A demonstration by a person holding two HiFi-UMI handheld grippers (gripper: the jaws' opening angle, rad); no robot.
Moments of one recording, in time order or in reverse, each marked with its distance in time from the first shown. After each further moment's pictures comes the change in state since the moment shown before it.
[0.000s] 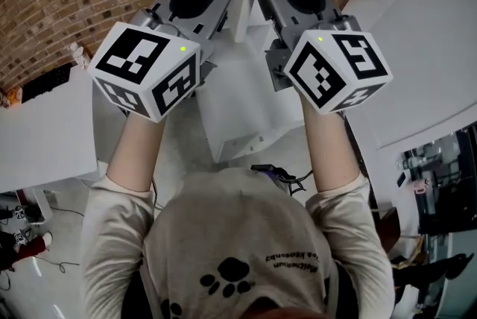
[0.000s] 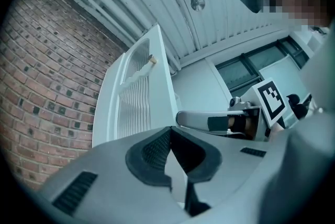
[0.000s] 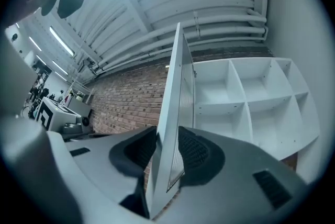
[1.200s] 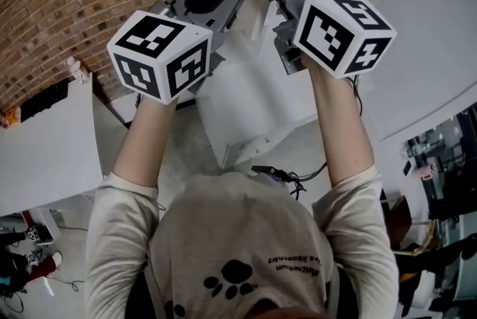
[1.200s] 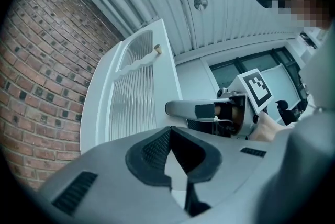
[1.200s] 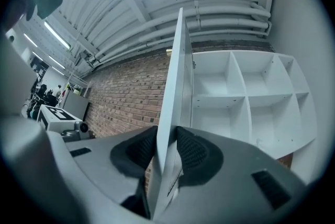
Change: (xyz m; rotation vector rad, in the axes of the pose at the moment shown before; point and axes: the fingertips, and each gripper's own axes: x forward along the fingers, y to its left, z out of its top) left arm 0.013 0.012 -0.028 -0.058 0.038 -0.118; right arm 0.032 -0.011 -0.014 0.000 0.101 -0.015
